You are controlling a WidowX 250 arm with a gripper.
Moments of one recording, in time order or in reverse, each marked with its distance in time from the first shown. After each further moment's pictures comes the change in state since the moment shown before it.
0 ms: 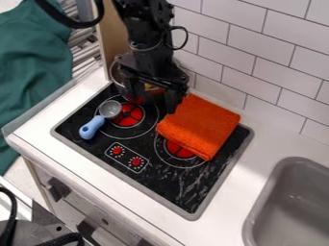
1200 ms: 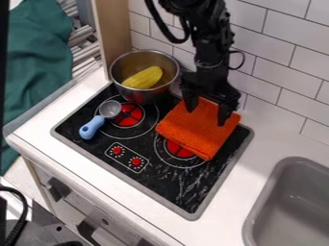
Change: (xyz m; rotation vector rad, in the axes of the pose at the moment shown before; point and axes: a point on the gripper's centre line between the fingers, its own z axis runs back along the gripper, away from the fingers) arm 0.053 -0.035 -0.084 -0.063 0.107 -0.066
